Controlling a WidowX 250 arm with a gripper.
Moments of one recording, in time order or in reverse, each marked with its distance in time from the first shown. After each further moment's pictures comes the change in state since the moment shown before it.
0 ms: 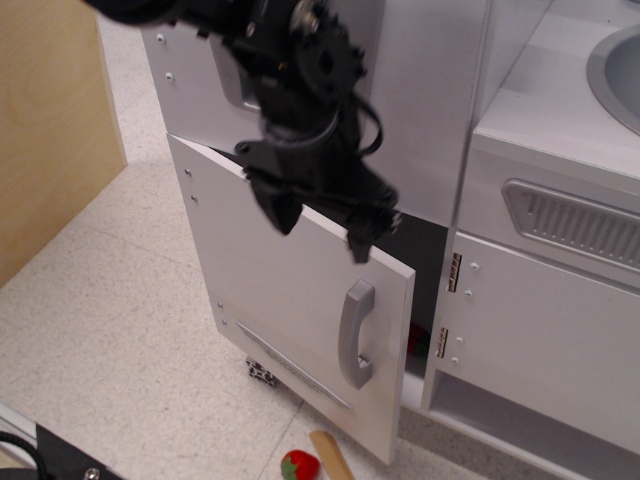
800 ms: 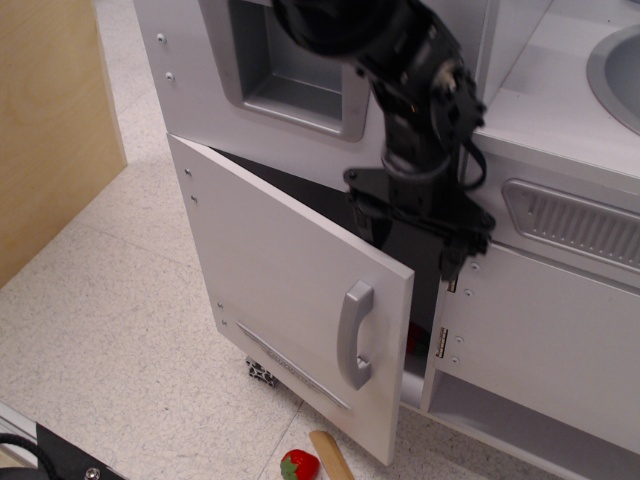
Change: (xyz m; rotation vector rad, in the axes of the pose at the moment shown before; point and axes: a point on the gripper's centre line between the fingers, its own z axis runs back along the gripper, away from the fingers) arm 0.028 -0.039 -0.070 0.029 0.032 -0.026
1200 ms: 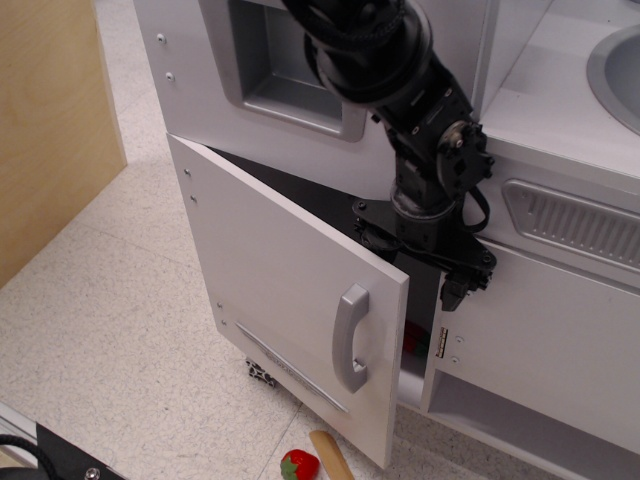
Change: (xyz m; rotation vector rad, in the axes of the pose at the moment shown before) arm -0.006 0.002 -0.022 0.020 -0.007 -0.035
